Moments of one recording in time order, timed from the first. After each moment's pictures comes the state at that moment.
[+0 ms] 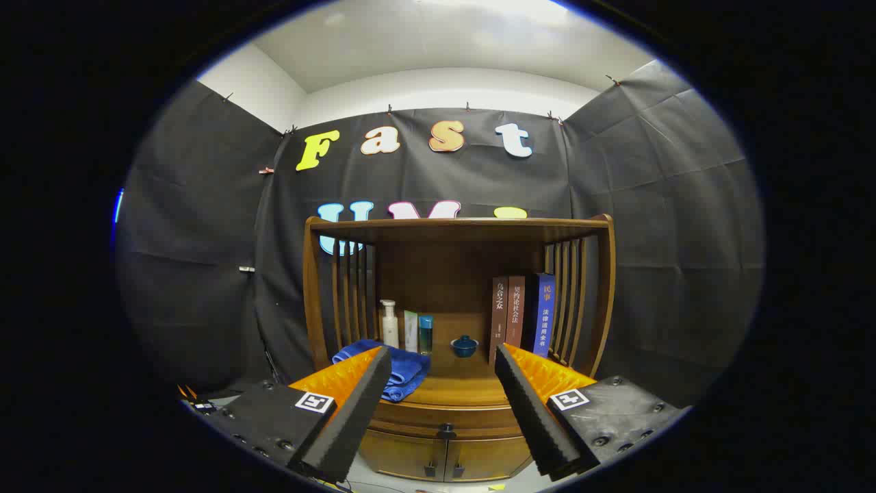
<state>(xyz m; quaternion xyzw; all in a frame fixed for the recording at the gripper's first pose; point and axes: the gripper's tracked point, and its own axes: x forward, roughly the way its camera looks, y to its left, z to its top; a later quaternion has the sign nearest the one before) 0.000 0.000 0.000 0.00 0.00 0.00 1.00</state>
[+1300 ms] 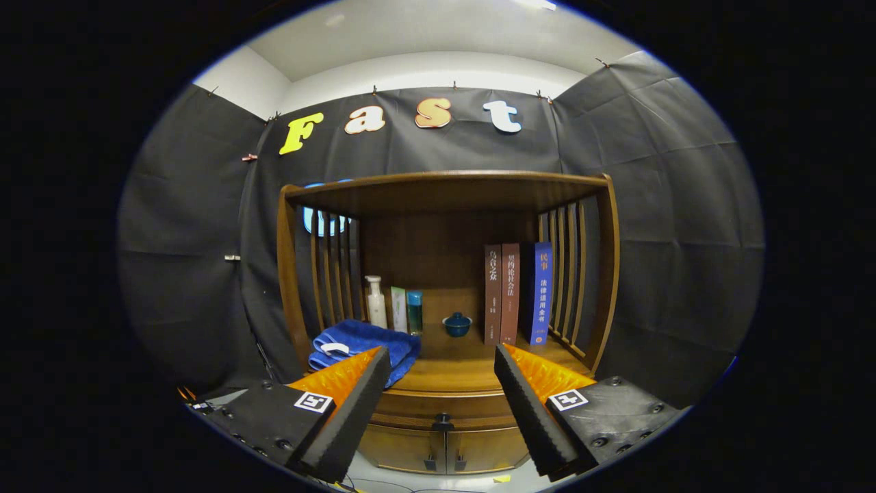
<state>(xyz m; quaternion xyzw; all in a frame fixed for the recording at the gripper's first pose) 0.031 -0.009 -0.072 0.01 0.05 -0.03 1.00</state>
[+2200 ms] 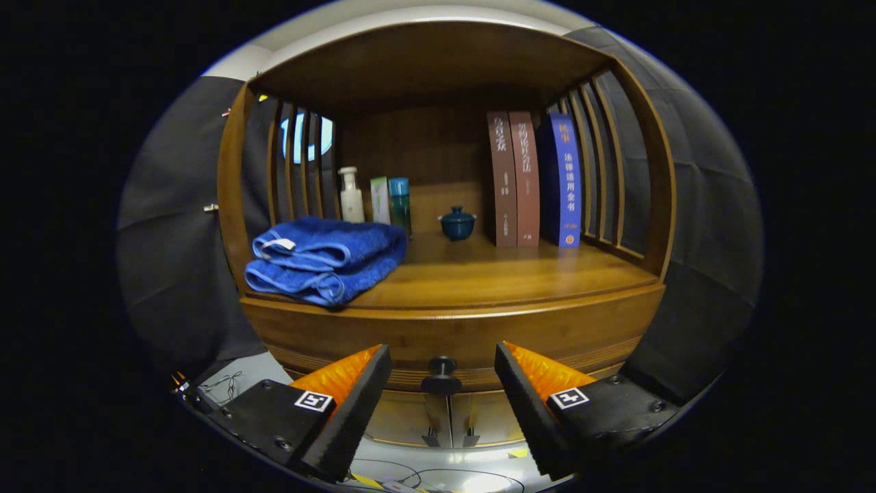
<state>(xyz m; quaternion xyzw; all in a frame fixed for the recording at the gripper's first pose) 0.101 -0.011 -0.282 0.03 0.19 -0.03 0.98</state>
